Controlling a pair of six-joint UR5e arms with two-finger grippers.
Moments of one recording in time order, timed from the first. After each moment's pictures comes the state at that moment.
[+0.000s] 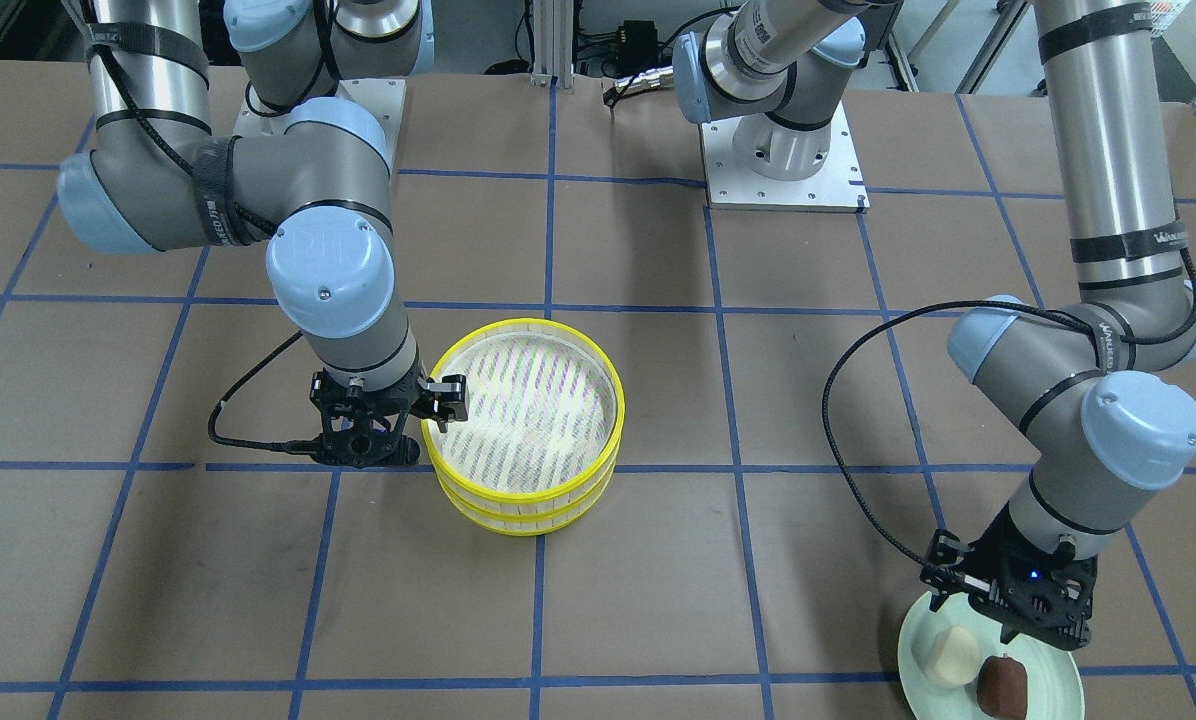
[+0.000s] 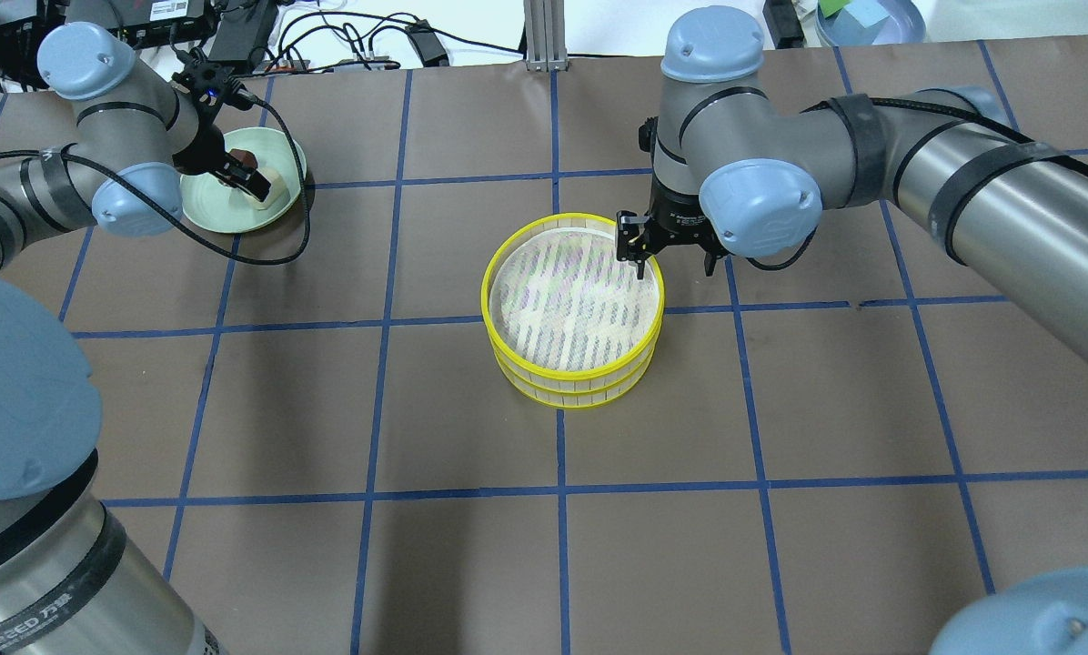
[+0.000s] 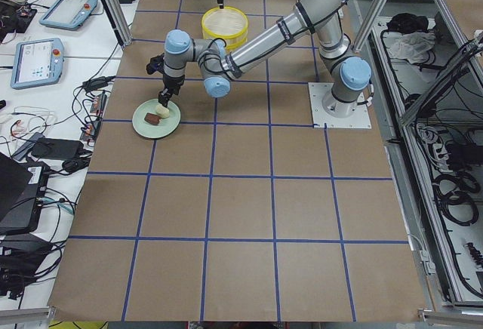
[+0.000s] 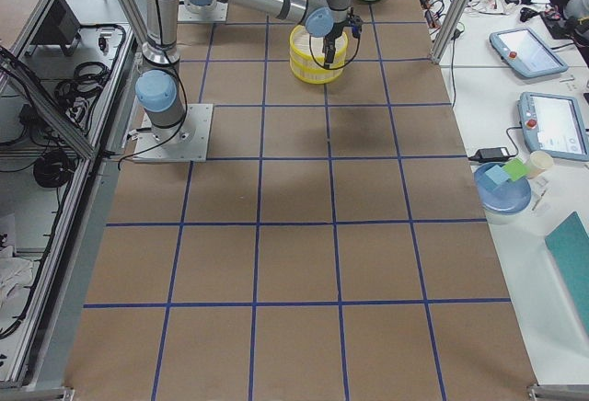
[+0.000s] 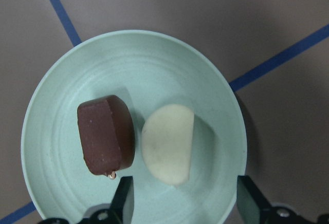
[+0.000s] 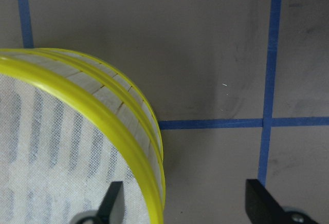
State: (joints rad) left arm -1.28 -2.16 -1.56 -0.71 1.51 0.82; right arm 1.74 -1.21 1.67 -1.94 -1.58 0.18
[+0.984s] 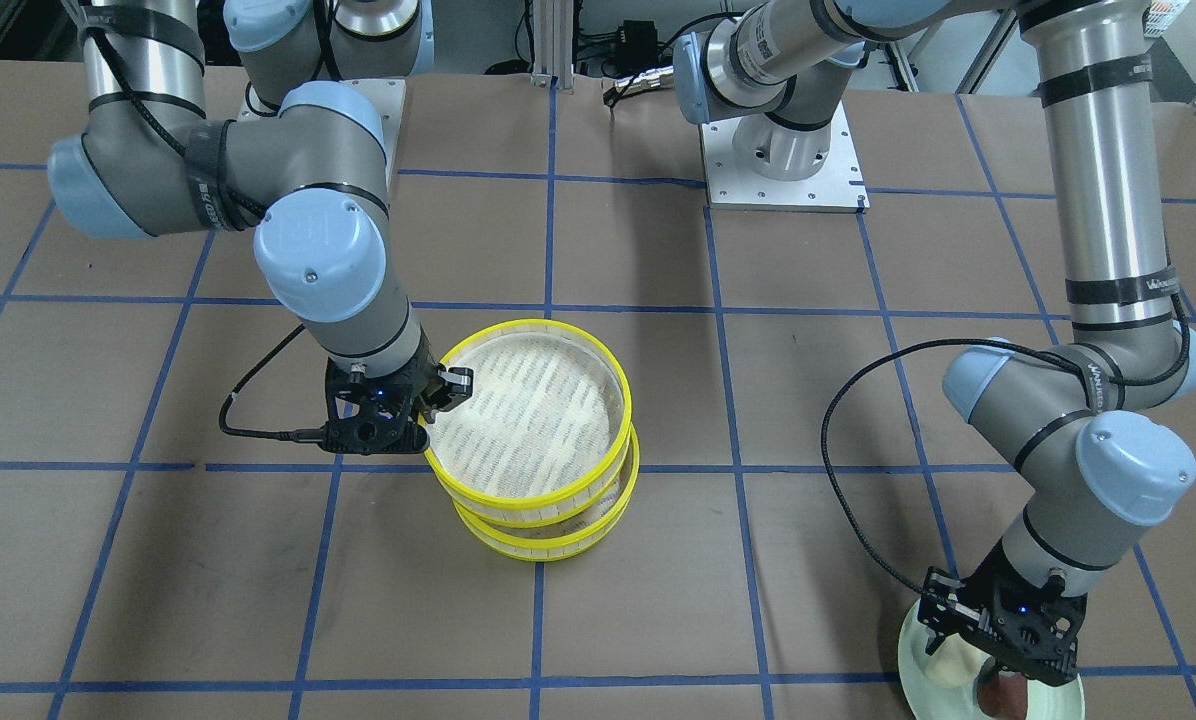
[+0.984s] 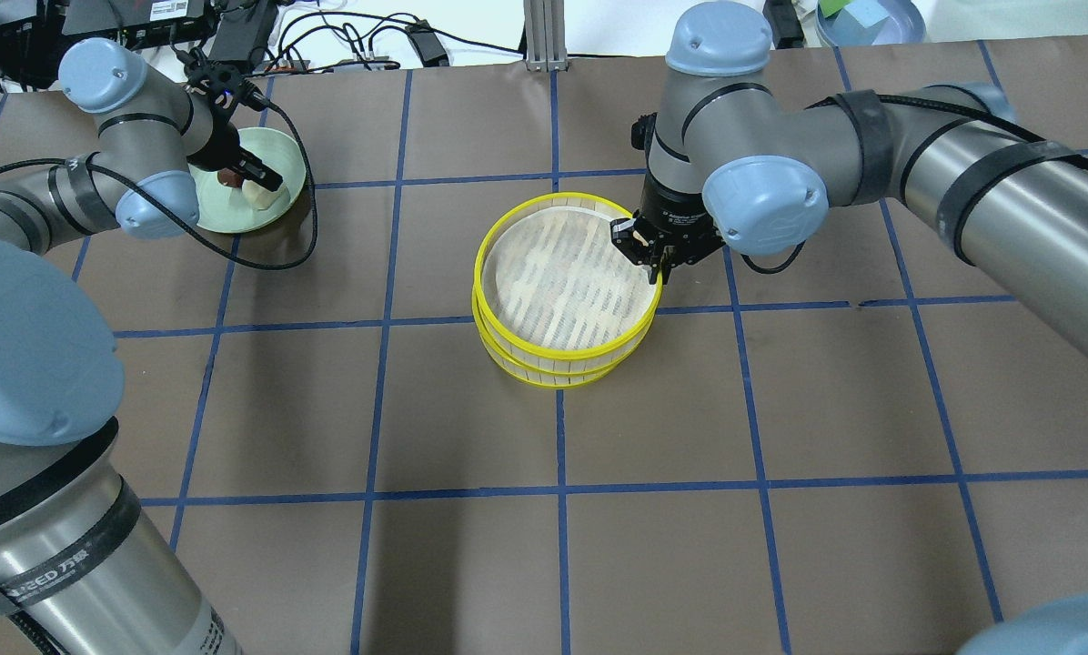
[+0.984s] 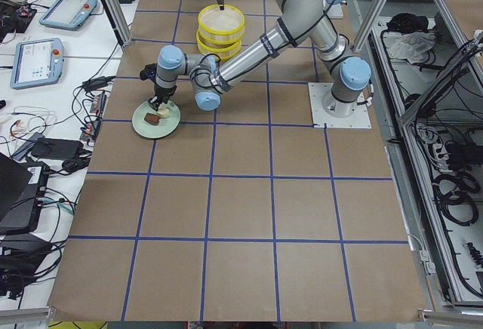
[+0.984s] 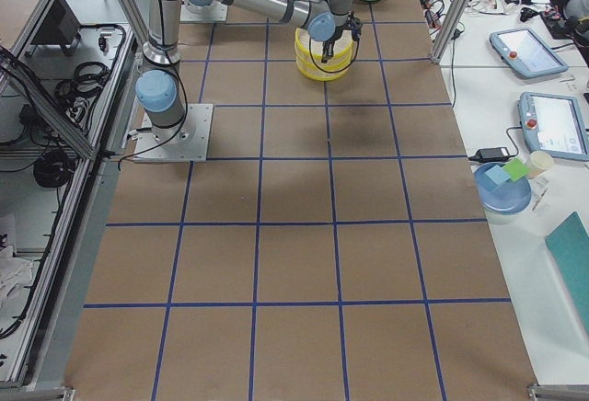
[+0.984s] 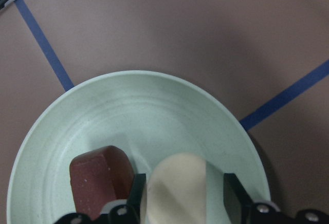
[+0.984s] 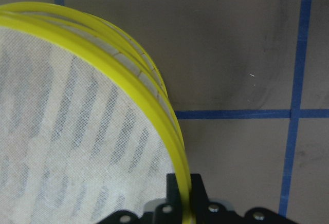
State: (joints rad) left arm -1.28 -2.24 -1.51 -0.63 1.43 0.88; right arm 1.74 -1.26 1.66 -1.91 -1.50 0.18
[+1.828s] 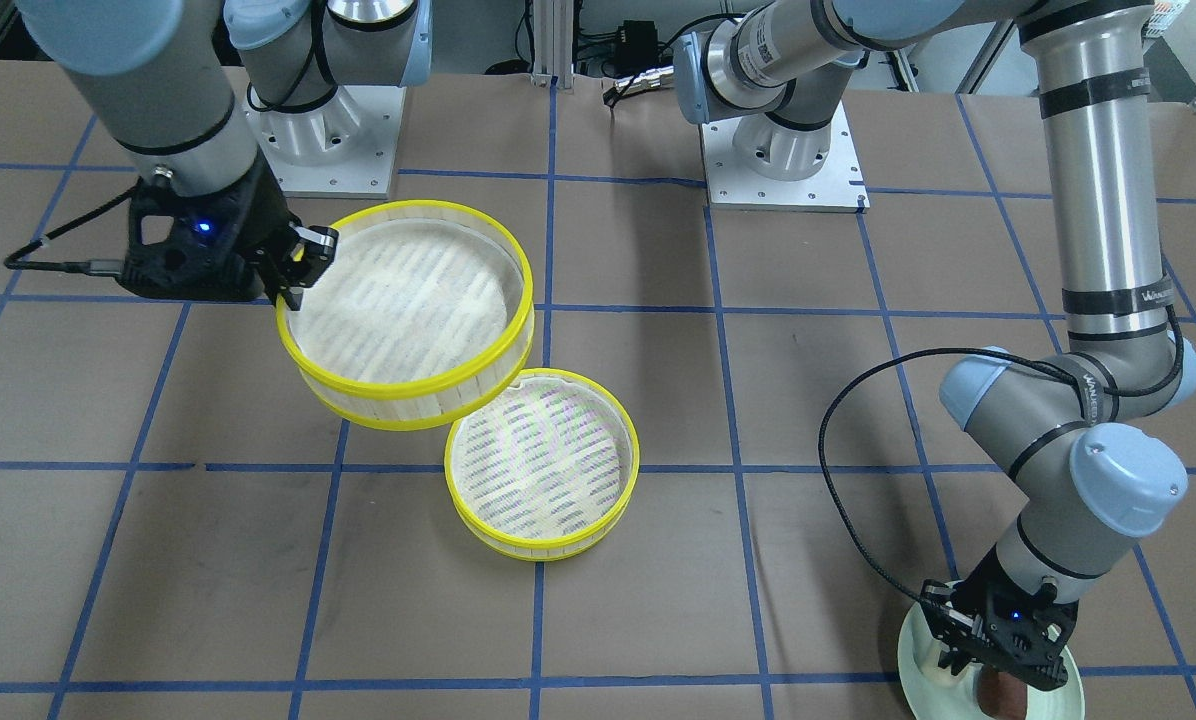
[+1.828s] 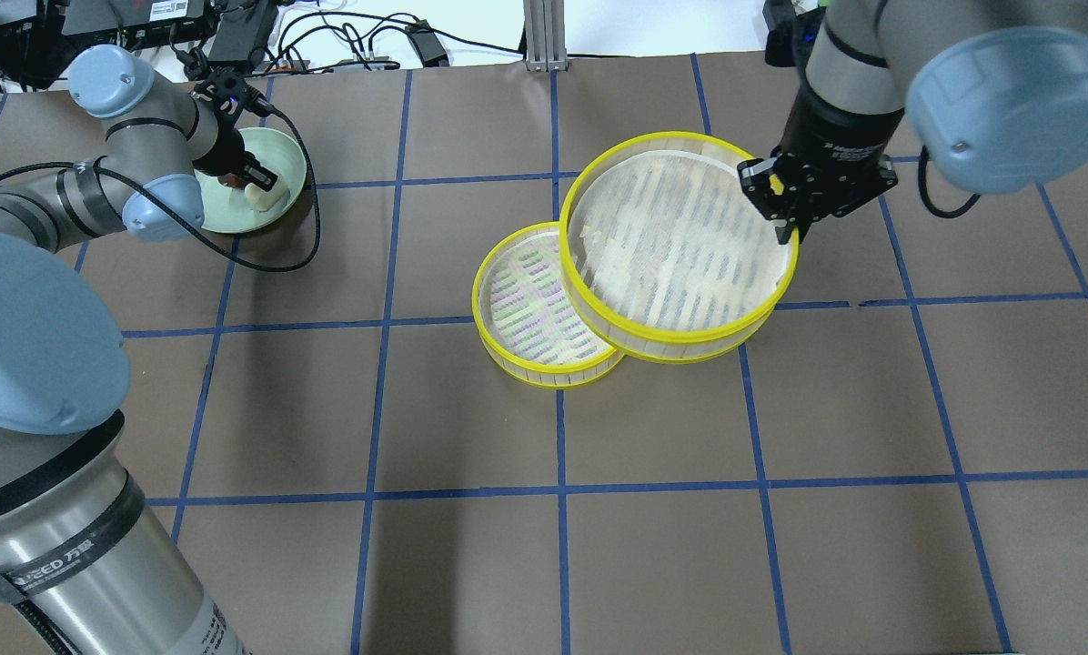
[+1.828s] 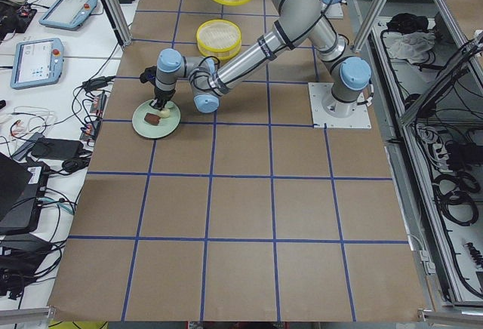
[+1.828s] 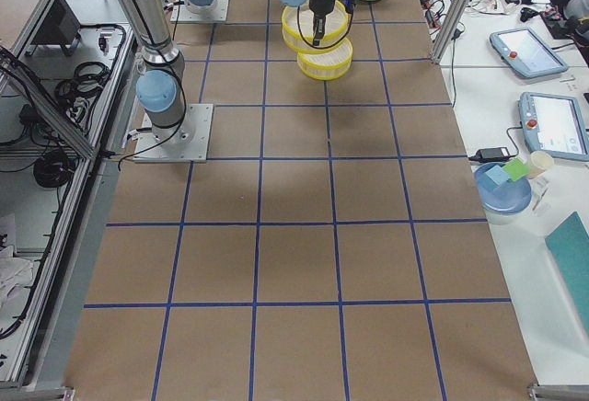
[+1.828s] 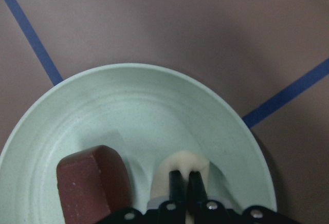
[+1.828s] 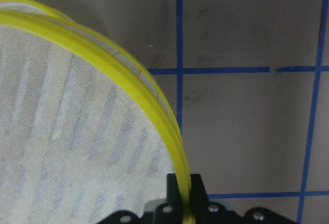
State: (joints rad) left arm -1.28 -2.26 -1.51 -0.64 1.43 0.88; right arm 1.56 -1.54 1.61 -1.61 -1.58 -0.01
